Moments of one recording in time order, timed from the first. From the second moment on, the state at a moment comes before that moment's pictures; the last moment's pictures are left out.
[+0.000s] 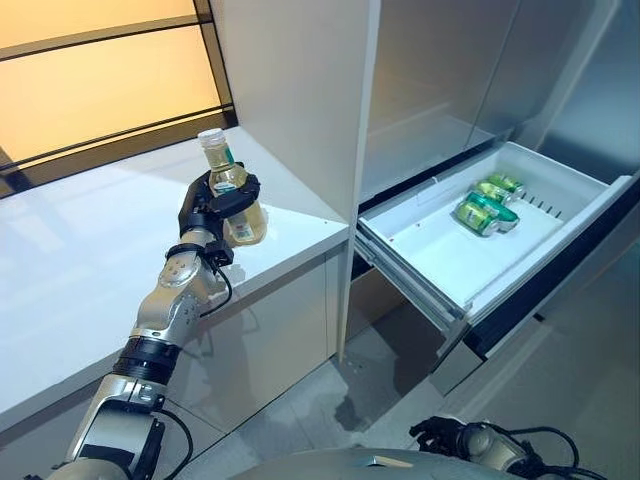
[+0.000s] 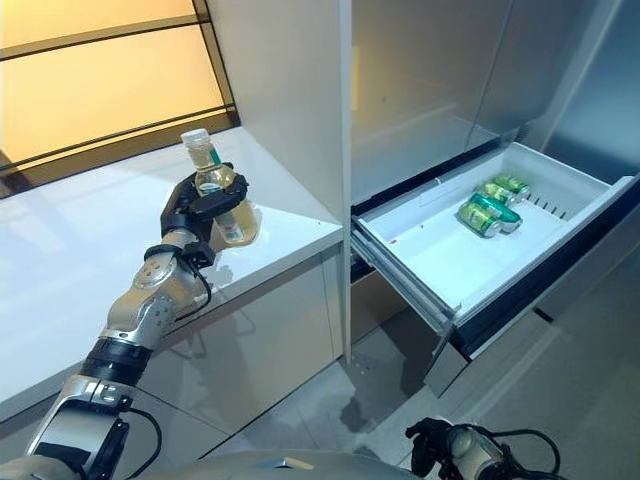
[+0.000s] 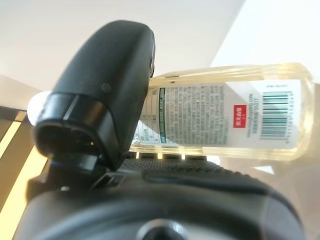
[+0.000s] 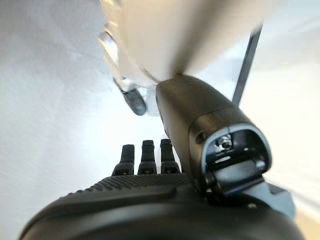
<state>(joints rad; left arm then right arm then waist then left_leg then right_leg) -0.35 0.48 -0.13 0.18 -0.70 0.07 0.26 -0.06 -0.38 0.57 0.91 -0.26 0.15 0.27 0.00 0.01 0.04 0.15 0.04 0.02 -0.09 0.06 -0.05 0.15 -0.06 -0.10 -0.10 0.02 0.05</state>
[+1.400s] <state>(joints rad) -0.13 0.60 -0.15 -0.25 -0.81 -0.09 -0.22 -0.01 -0.54 0.32 -0.04 0.18 -0.02 0.71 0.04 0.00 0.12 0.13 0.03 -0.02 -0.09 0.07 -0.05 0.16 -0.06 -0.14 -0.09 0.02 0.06</state>
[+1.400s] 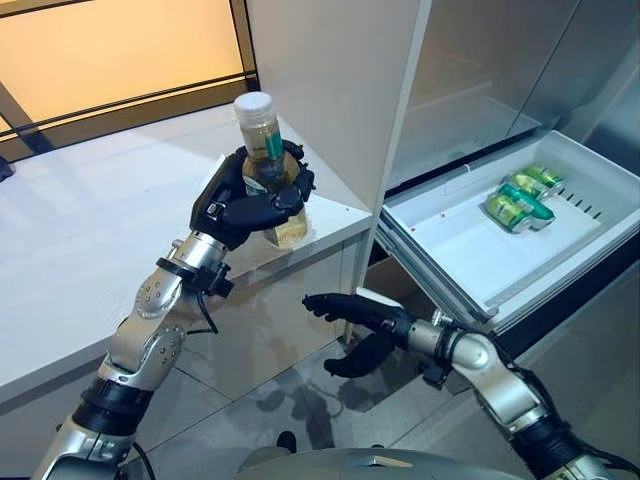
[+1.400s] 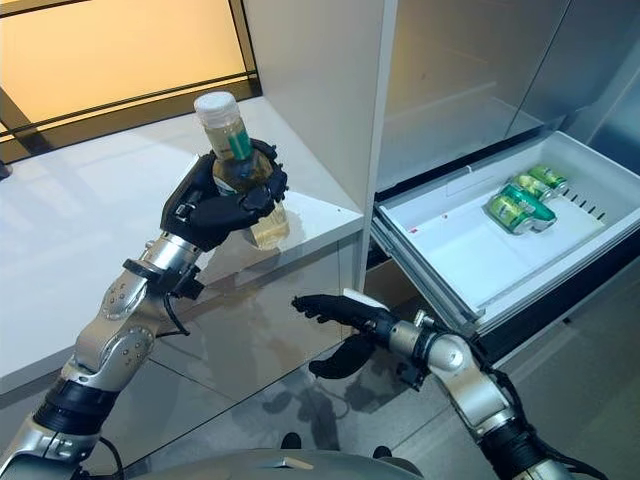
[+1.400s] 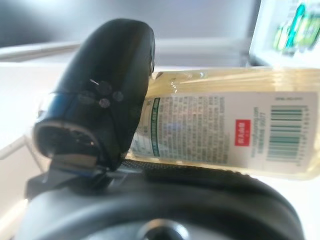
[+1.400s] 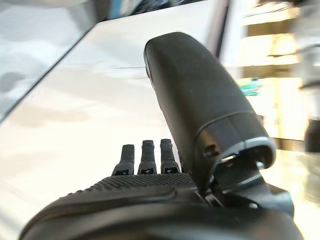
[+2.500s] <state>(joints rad) -0.12 0.58 -0.08 -0.25 -0.87 -0.17 -0.46 -0.16 -0.57 0.15 -0.16 0.56 0.06 0.70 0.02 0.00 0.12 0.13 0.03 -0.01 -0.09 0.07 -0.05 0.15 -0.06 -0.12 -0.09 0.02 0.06</state>
